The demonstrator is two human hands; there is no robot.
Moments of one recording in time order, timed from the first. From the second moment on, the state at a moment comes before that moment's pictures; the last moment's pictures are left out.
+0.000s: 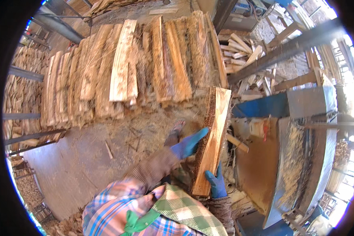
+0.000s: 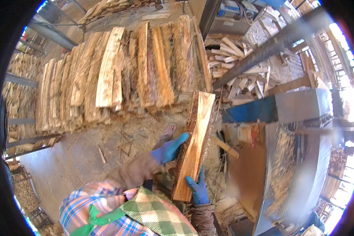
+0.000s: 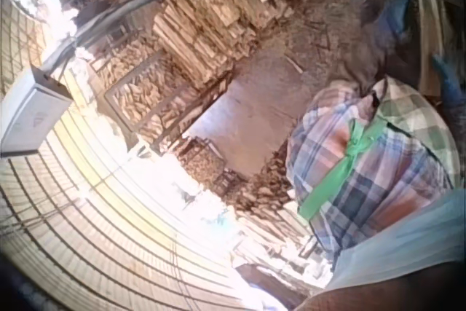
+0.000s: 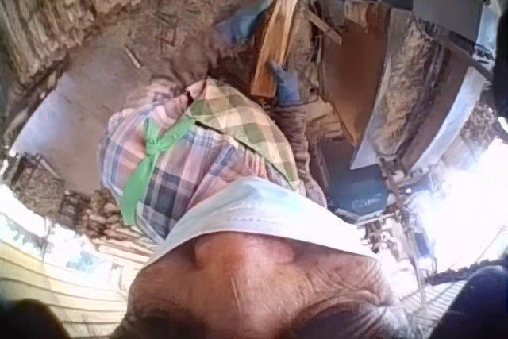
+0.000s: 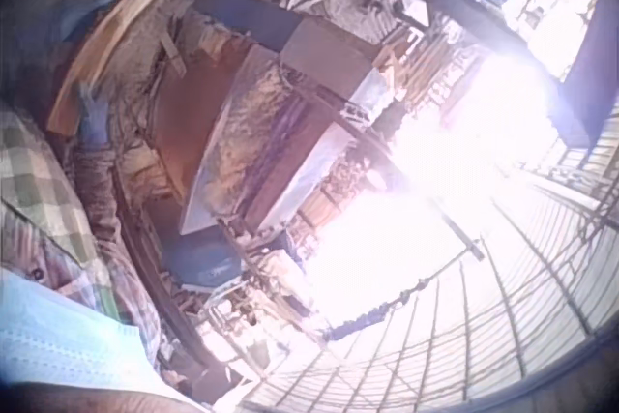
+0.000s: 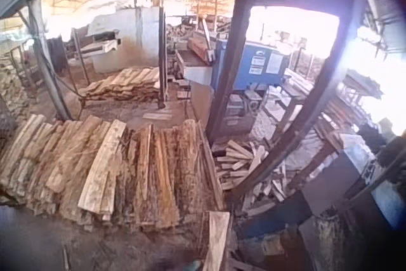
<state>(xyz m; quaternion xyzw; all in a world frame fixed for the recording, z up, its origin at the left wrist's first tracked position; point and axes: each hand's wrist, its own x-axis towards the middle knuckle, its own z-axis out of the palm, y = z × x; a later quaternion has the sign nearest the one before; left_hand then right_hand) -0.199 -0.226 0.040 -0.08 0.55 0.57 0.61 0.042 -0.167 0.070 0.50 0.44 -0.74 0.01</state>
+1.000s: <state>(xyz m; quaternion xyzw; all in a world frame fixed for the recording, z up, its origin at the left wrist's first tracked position) -0.027 -0.059 0.095 0.00 0.04 0.28 0.96 0.171 -0.221 0.162 0.63 0.19 -0.51 -0.55</state>
